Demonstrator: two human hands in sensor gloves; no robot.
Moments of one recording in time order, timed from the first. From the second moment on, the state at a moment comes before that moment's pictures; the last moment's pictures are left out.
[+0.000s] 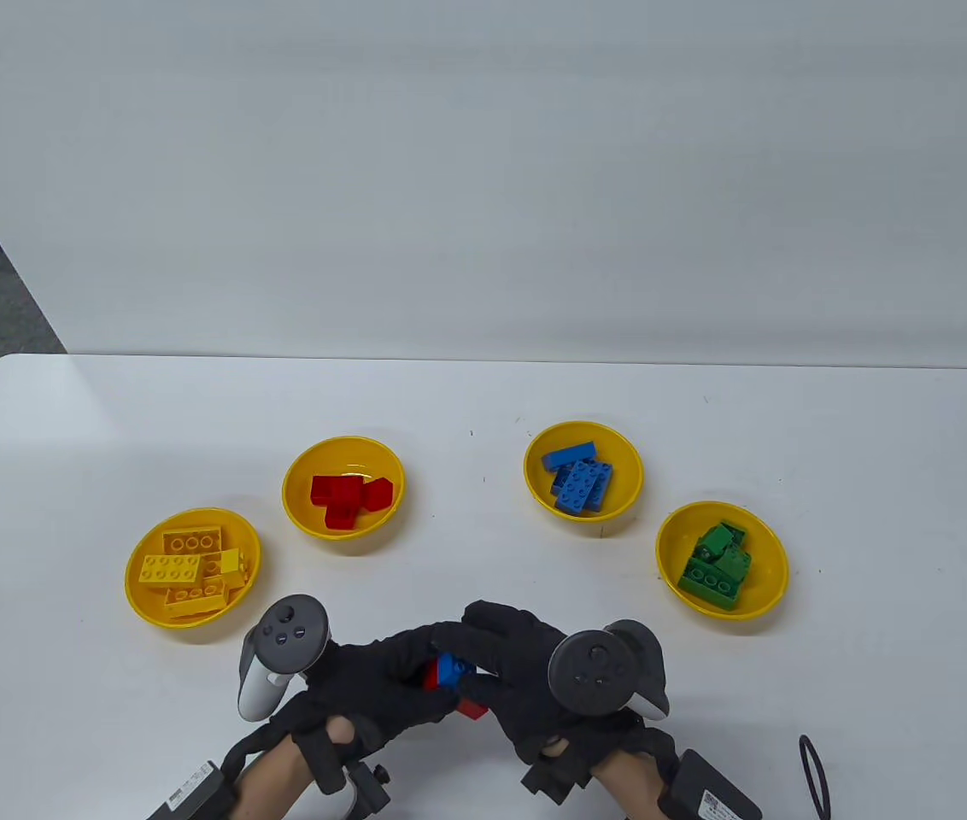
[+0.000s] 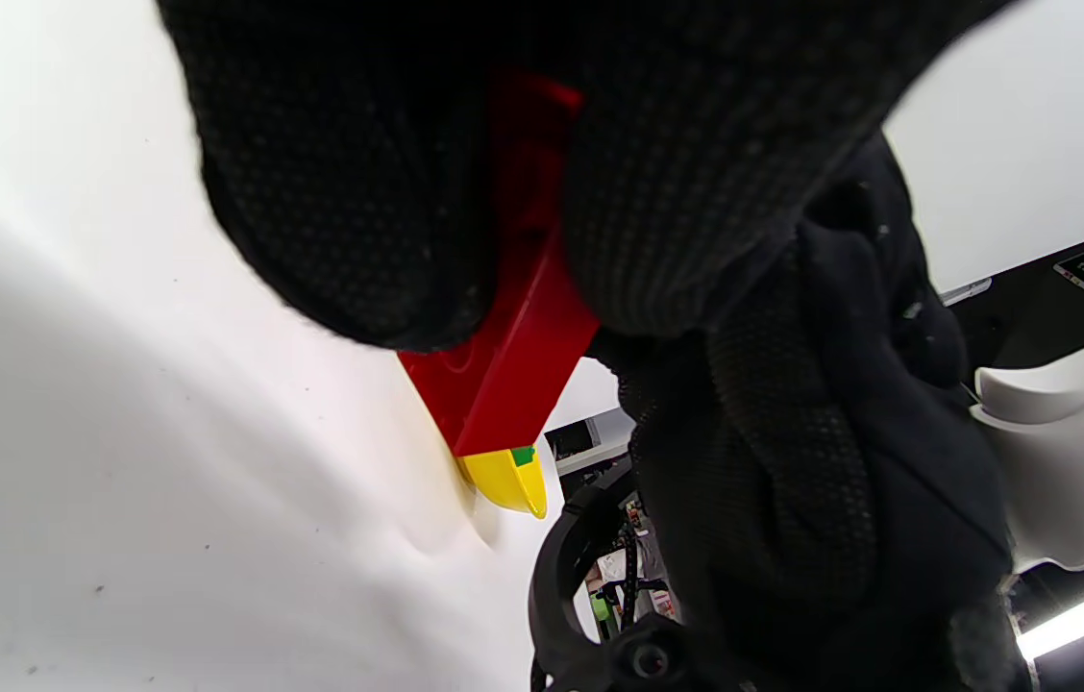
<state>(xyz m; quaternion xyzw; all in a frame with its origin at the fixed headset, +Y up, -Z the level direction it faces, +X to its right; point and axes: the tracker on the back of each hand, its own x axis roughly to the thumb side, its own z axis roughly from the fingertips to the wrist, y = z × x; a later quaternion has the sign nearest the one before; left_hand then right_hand) -0.176 -0.726 -0.290 -0.15 -0.24 0.56 0.78 0.052 -0.685 -0.276 0.34 -0.04 0.86 0.38</state>
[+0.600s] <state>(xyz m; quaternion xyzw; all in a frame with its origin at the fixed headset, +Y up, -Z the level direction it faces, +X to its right) -0.175 -0.729 -0.286 -0.10 -0.20 0.58 0.78 0.052 -0.701 -0.282 0.30 0.03 0.83 0.47</state>
